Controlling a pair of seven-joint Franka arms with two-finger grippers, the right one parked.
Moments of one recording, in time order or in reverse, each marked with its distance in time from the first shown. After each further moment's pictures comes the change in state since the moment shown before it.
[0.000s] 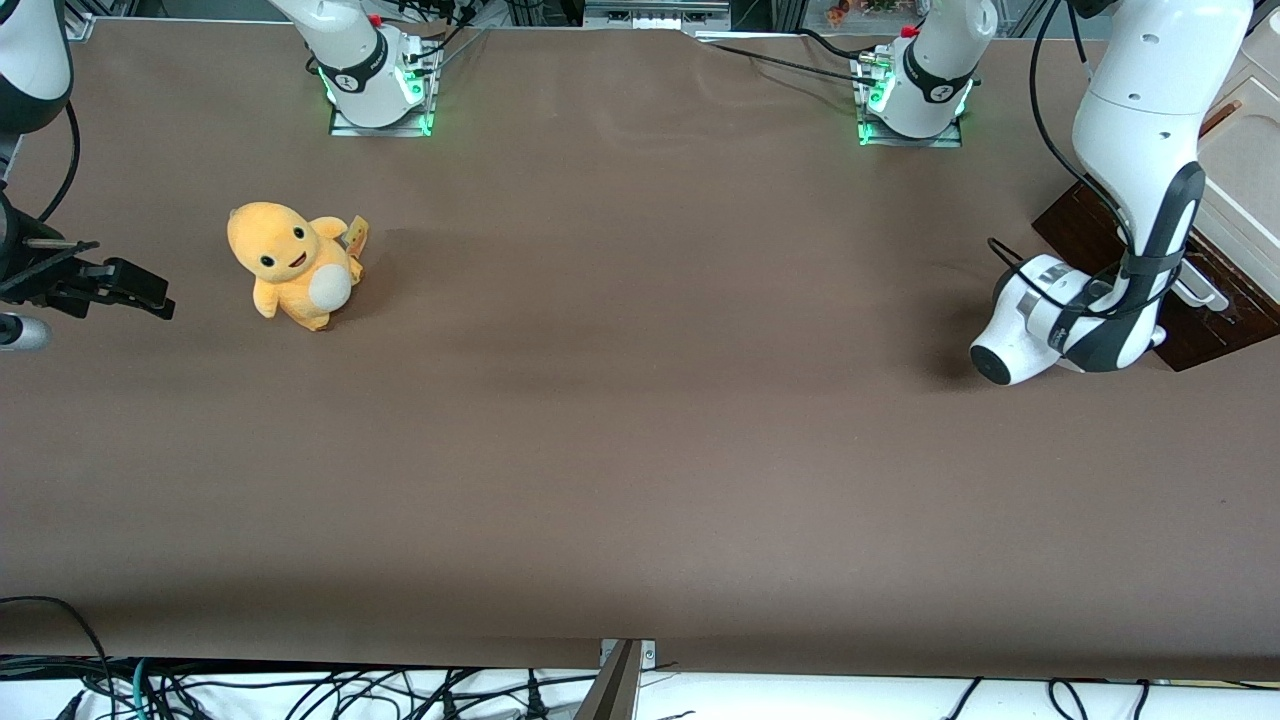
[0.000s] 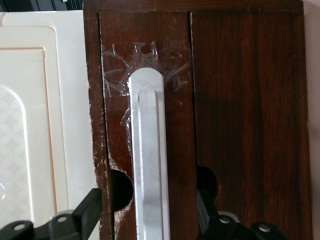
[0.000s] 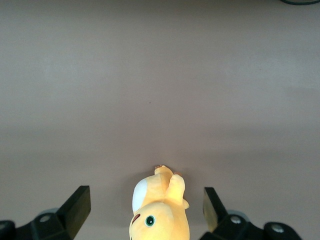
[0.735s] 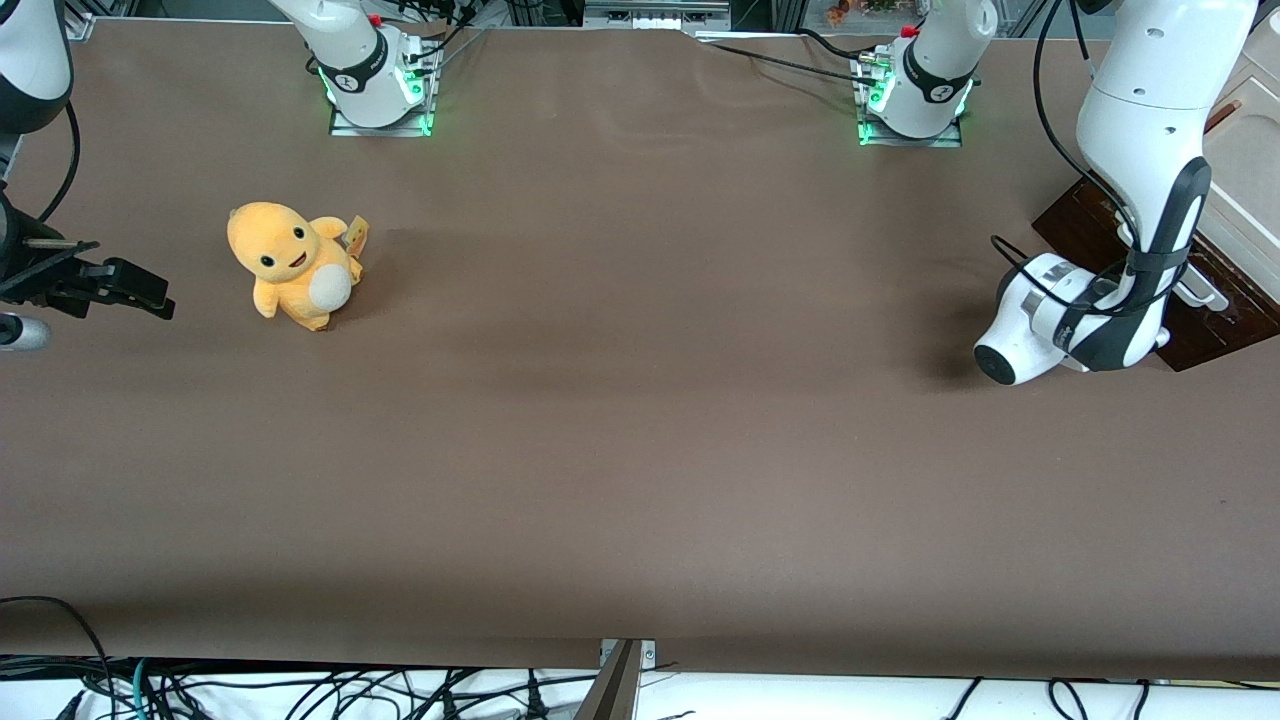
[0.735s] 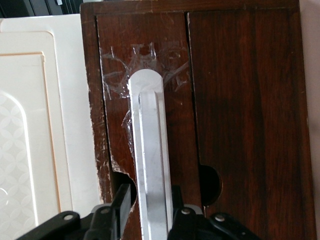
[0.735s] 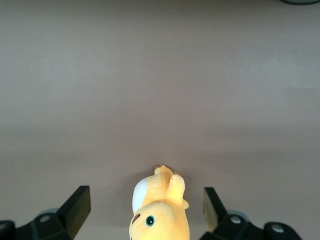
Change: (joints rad) arm 0.003 -0.006 -0.007 0.000 0.000 0.001 0.030
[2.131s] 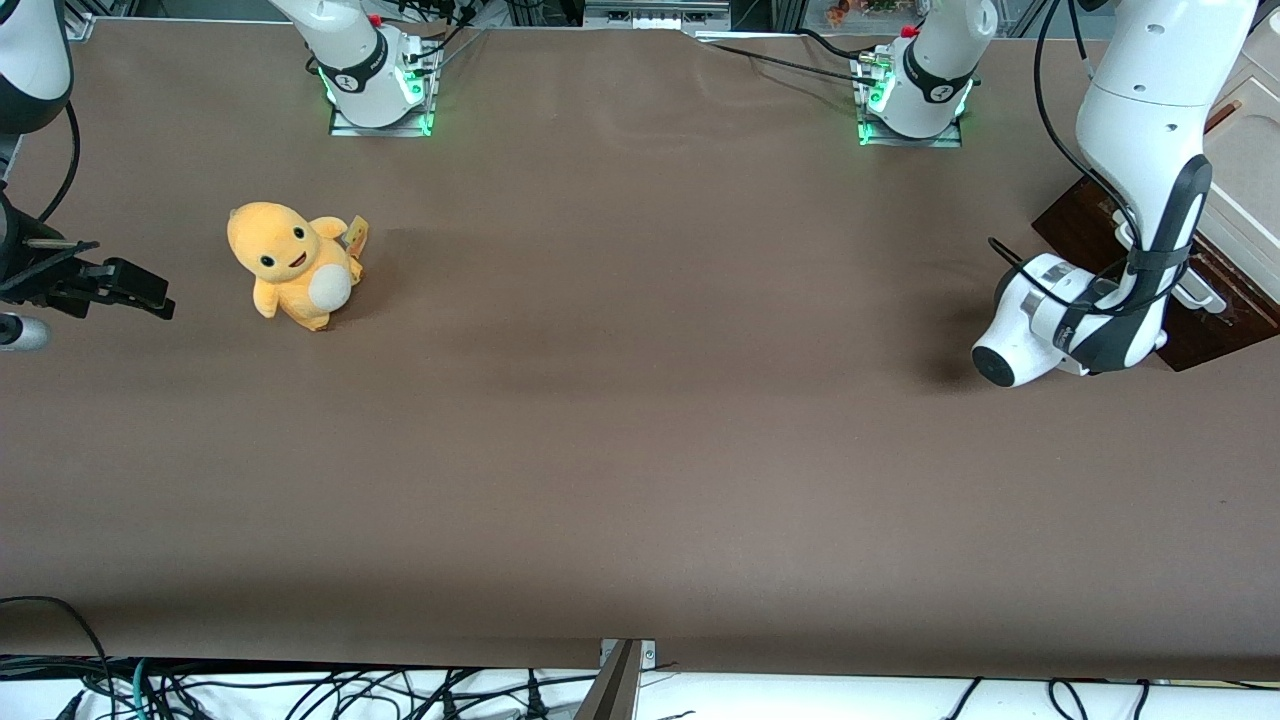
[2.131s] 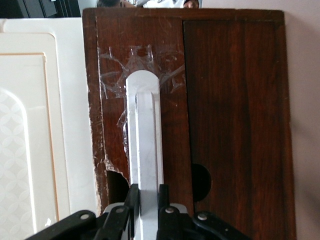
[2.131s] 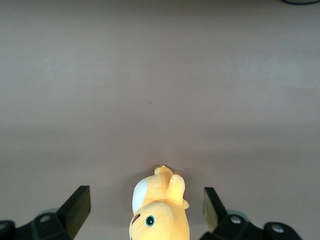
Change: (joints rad) arm 0.001 -0.004 -0.019 0.015 -0.019 0.013 -0.021
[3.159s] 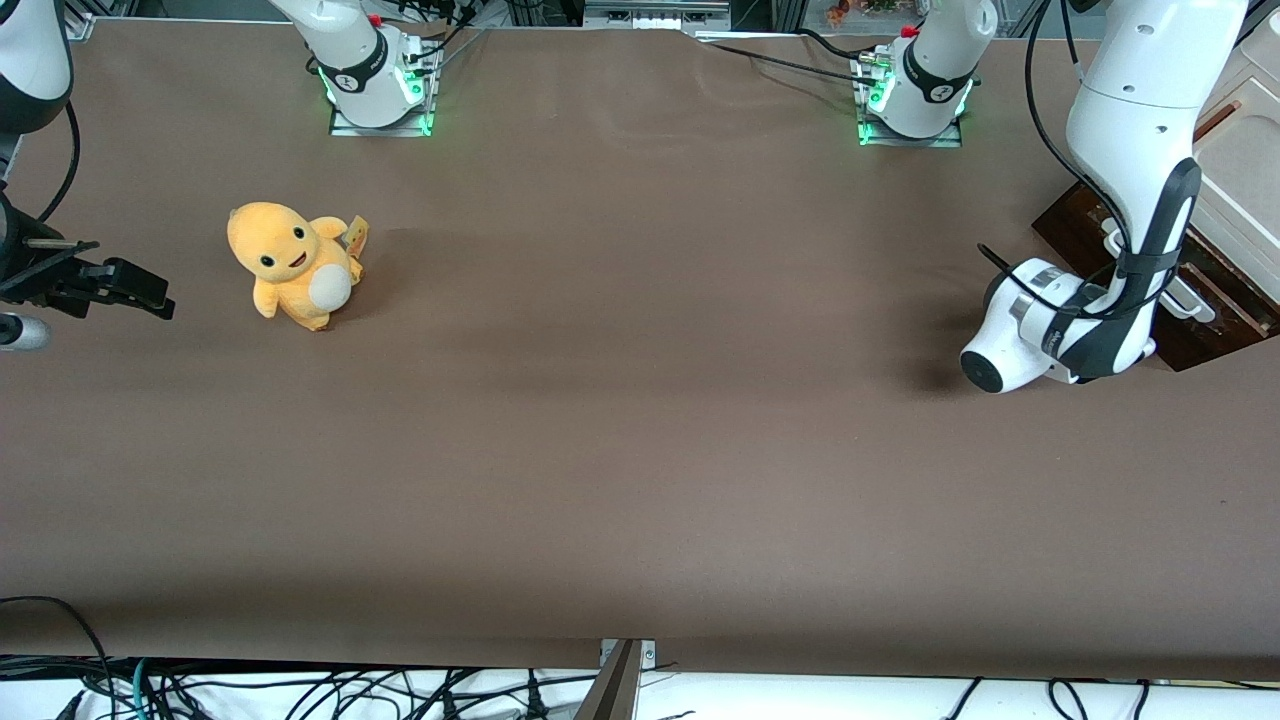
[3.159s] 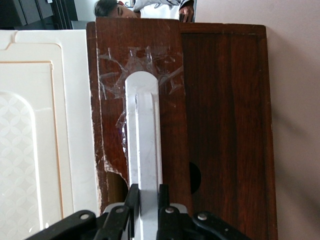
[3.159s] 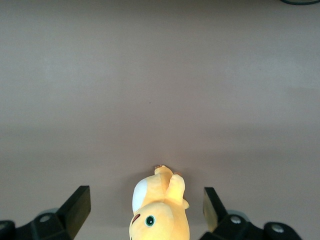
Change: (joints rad) arm -0.020 0.020 -0.010 0.039 -0.019 -0.014 0.001
